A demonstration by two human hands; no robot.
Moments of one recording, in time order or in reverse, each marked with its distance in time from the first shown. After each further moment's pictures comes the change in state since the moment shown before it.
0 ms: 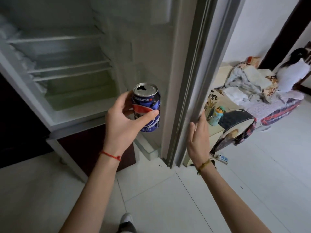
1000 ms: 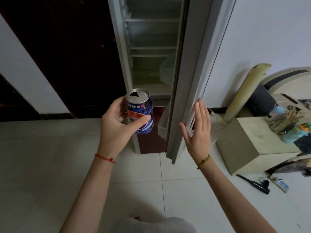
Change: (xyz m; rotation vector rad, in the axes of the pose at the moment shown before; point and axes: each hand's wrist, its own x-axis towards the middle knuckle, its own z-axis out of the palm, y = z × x) left_hand -0.100 -0.012 -0.246 0.165 0.358 -0.134; right_hand -0.104 -0.178 0.153 0.092 -0.102 -0.526
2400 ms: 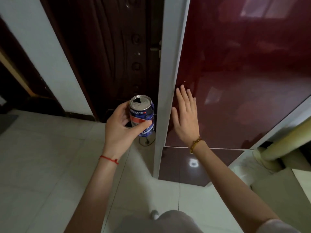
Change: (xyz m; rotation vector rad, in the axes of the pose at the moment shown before) left_hand 0.241 -0.111 -0.099 0.031 0.198 -0.081; right_hand 0.214 -0.068 0.303 0.219 -0.333 -0.102
